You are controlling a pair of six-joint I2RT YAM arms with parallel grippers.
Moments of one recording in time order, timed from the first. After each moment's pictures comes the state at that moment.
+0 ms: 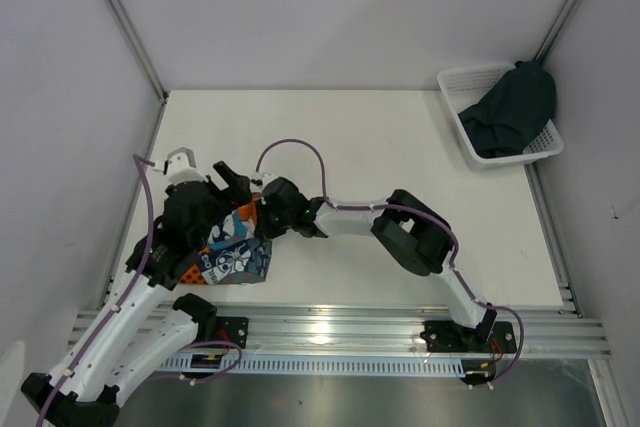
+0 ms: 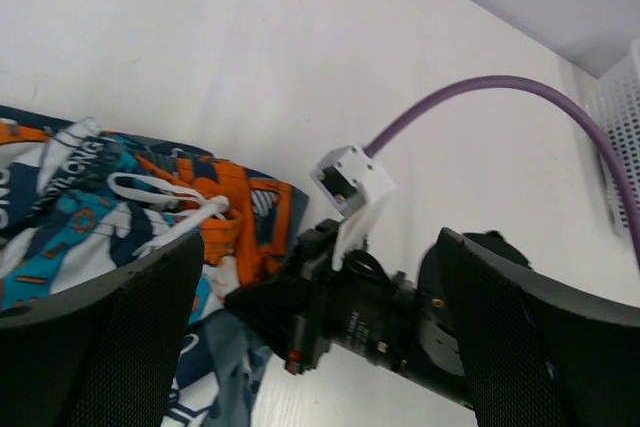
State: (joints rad) left arm -0.46 0.66 0.74 -0.46 -0.43 -0.66; right arm 1.03 2.22 1.51 0.04 -0.14 0.55
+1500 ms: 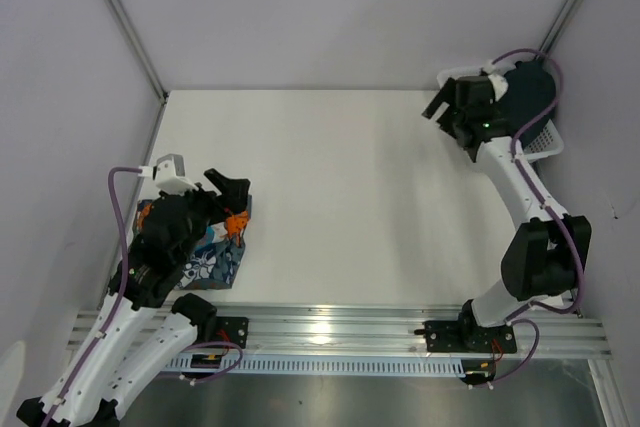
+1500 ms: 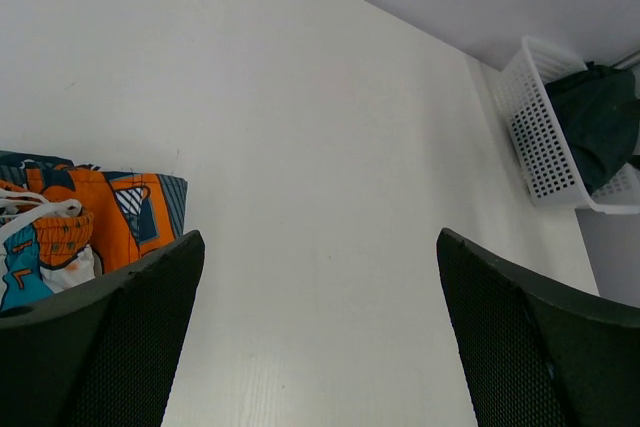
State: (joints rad) left arm -0.46 0.53 0.76 -0.48 -0.30 -0.63; right arm 0.20 1.57 1.39 -0.39 0.23 0.62
